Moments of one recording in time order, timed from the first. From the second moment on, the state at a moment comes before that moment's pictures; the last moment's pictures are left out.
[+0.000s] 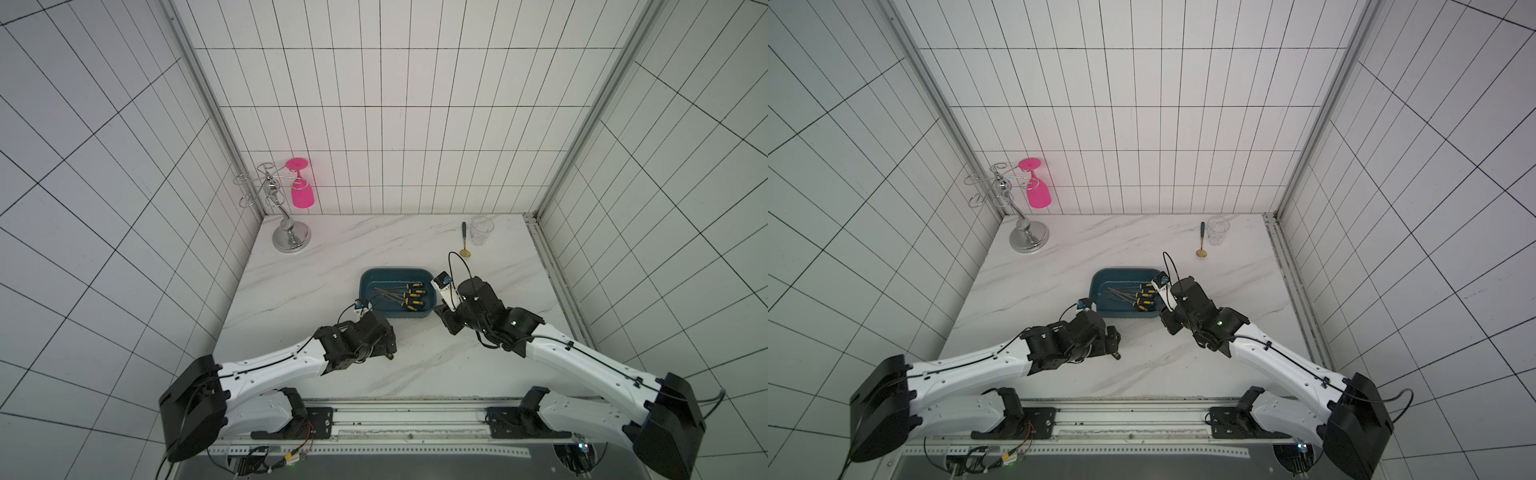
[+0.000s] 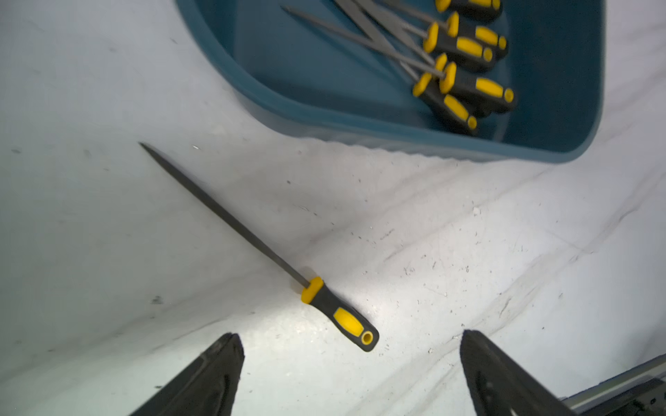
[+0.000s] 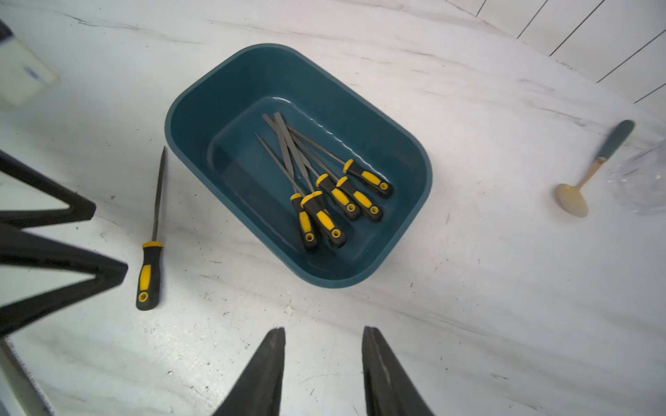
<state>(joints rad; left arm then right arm) -0.92 1.11 0.62 -0.49 -0.19 -1.02 0.87 1.12 0.77 -0.39 0.05 0.01</state>
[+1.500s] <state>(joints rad) -0.21 0.76 0.46 -0.49 -0.13 -0.84 1.27 1.84 1.16 -0.46 0.08 0.32</state>
